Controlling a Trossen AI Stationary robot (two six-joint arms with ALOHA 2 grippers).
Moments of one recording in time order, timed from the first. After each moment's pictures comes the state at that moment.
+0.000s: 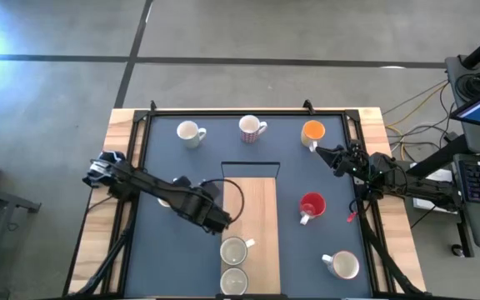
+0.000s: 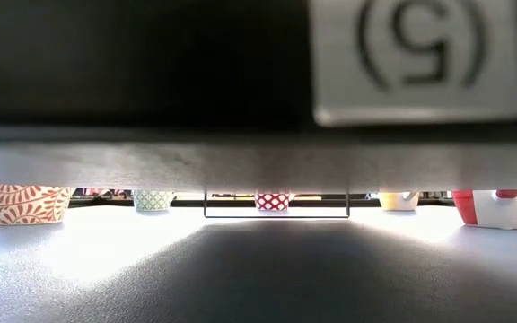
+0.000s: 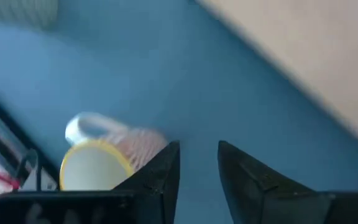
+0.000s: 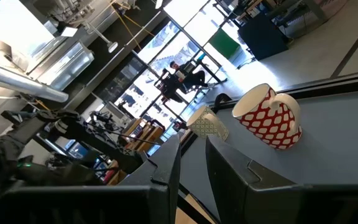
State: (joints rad) left arm -0.39 1.81 1.61 -1.52 -0.28 -1.13; right arm -0.22 0.03 0.01 0.13 0.21 0.79
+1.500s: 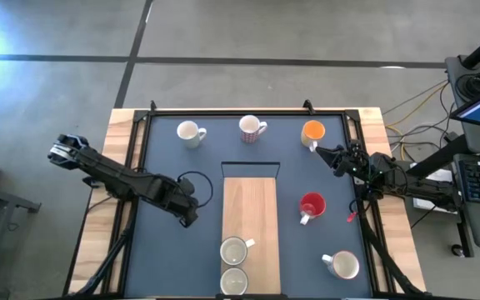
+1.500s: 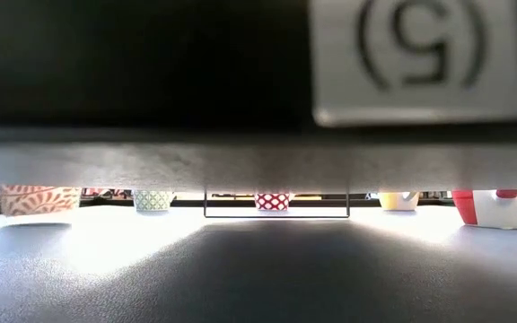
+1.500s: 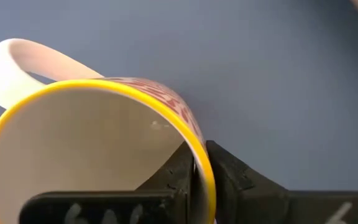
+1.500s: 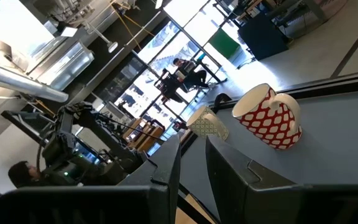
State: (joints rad) left arm -0.36 1.36 0.93 -0.98 -0.12 -1.13; right arm -0.22 0.03 0.01 0.13 0.21 0.79
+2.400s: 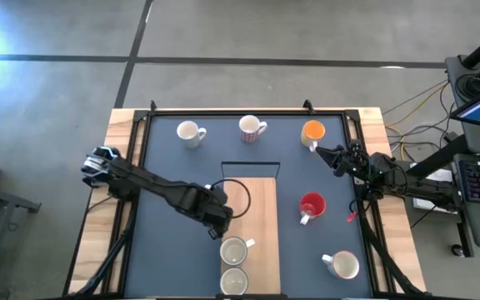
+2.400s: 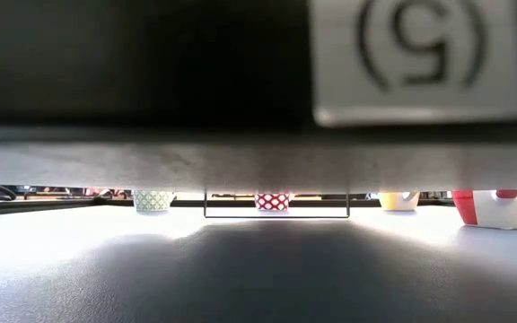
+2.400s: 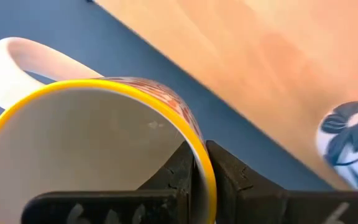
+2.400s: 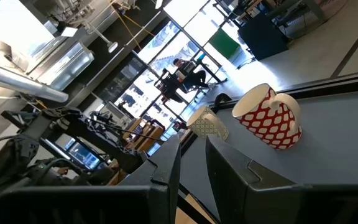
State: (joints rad) left arm -0.35 1.76 1.48 -1.14 -0.15 -1.00; right arm -0.22 0.03 0.01 0.13 0.21 0.79
